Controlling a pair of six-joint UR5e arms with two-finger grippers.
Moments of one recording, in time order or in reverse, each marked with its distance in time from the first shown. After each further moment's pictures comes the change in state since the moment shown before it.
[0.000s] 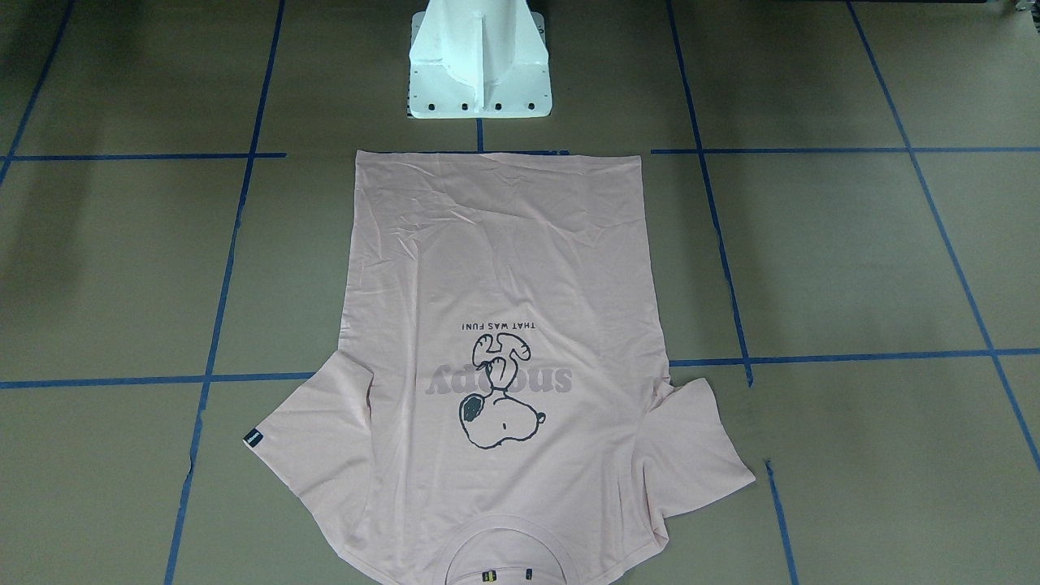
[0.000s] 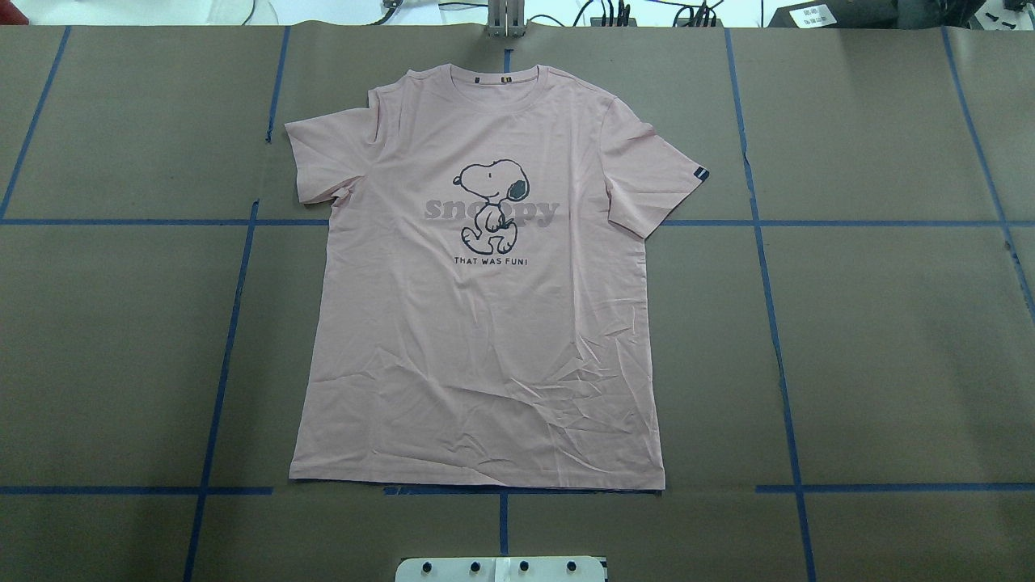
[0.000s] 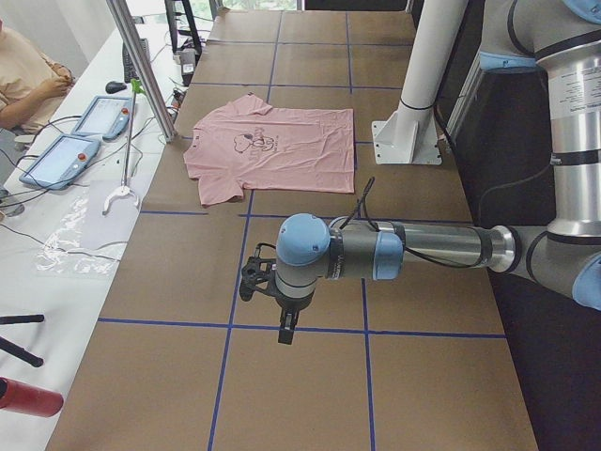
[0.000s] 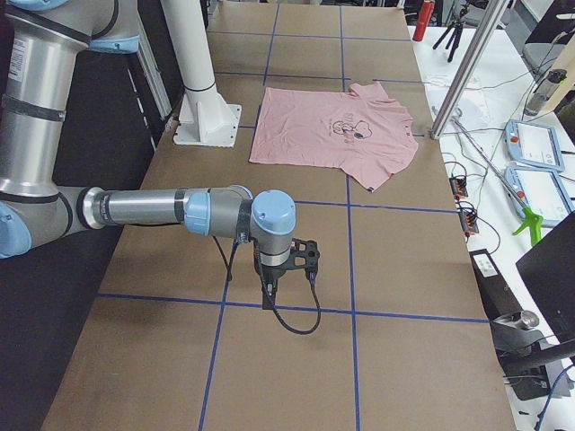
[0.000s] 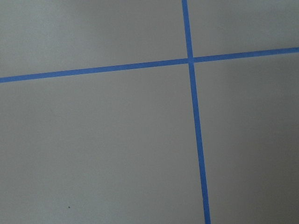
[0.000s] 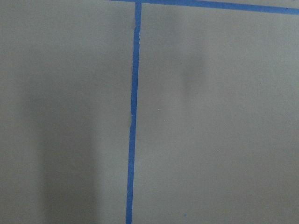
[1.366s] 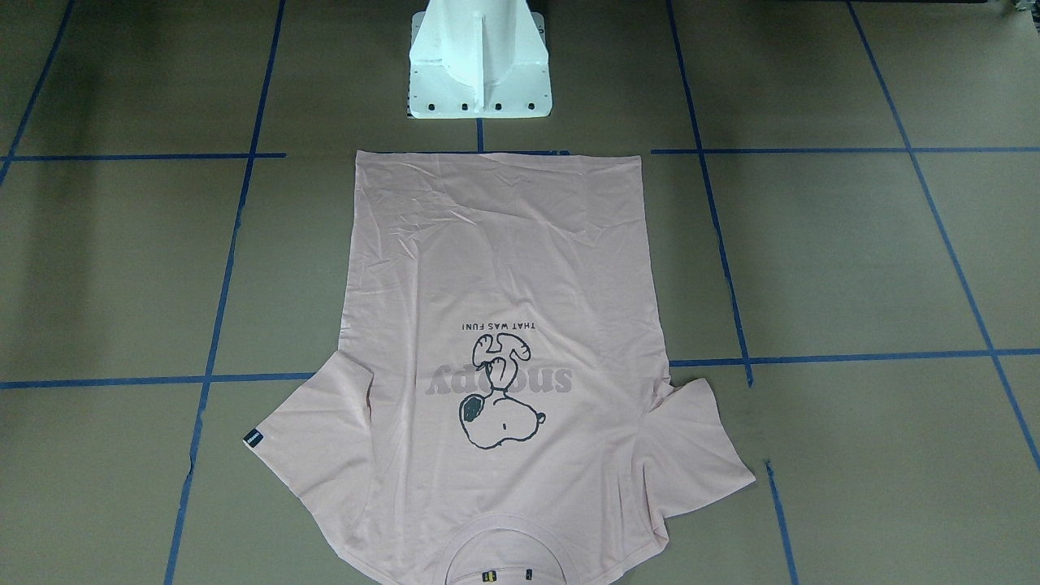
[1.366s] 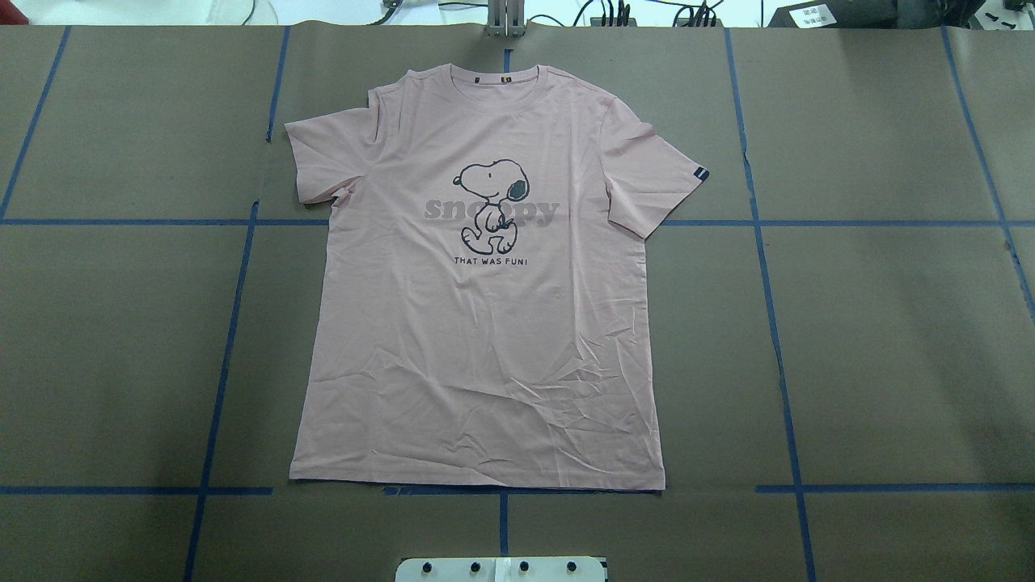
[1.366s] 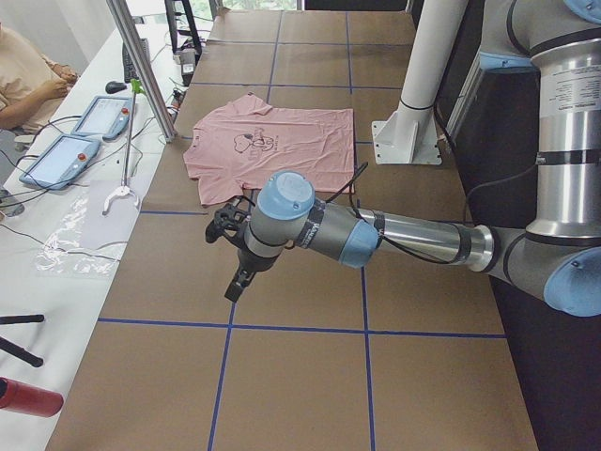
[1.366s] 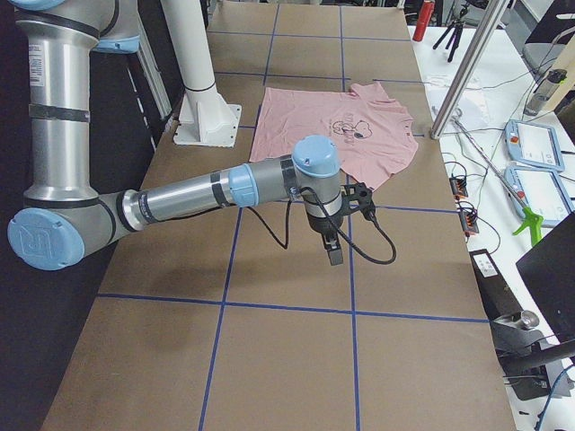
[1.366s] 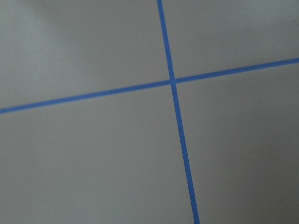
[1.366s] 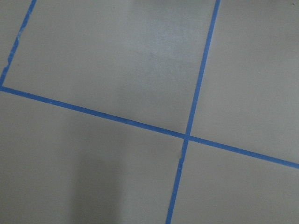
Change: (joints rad) left arm 0.011 -0.133 0.036 -0.376 0.001 -0.009; right arm -0.008 0.236 -0.021 0.137 0.060 0.031
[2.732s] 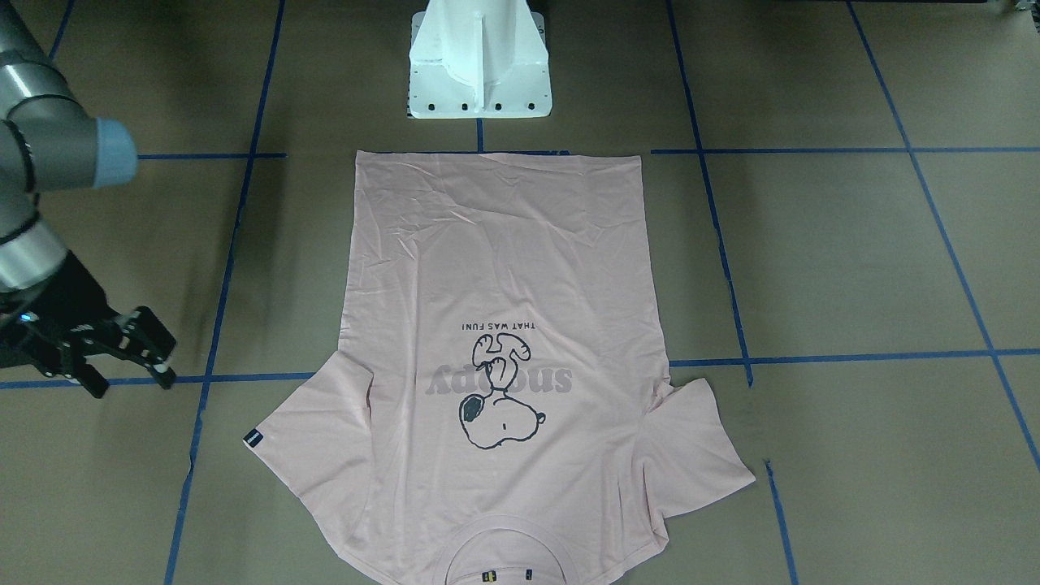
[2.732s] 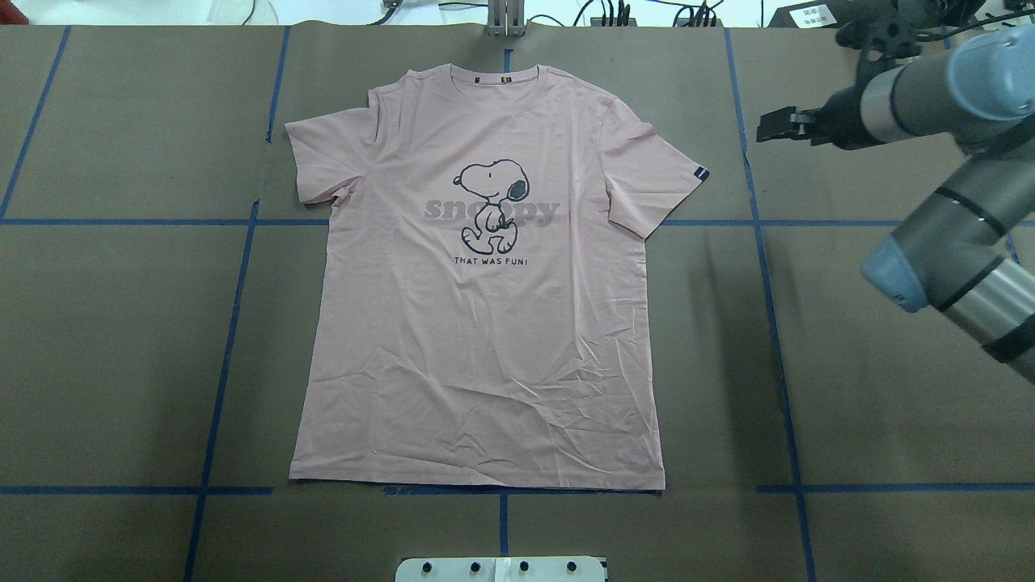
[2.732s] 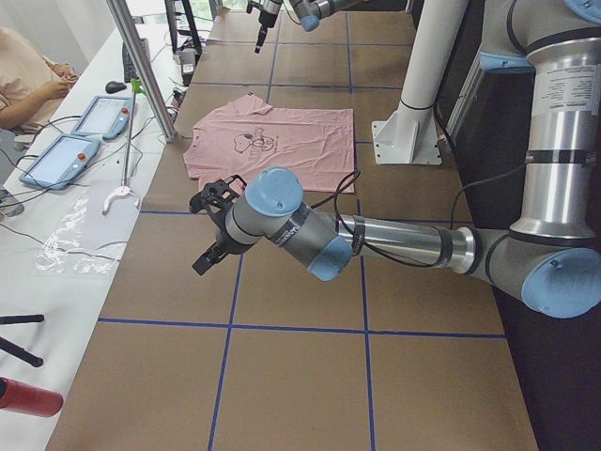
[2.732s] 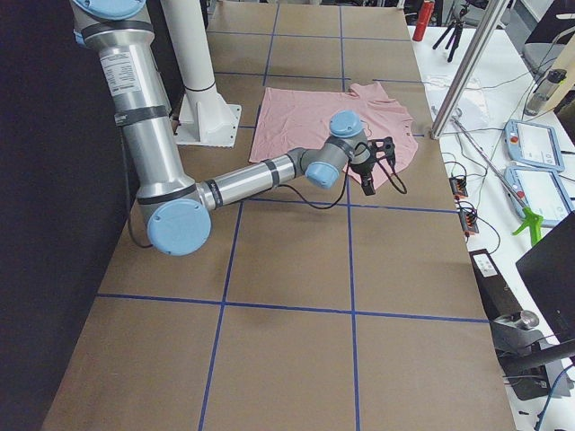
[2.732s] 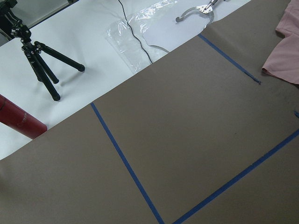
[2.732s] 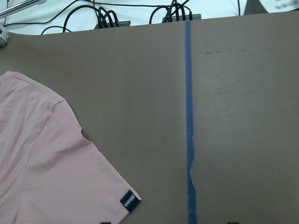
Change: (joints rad) left arm 0.008 -0.051 0.087 -0.218 -0.068 0.003; right arm -0.630 0.411 -0.409 0.708 -0.423 1.076
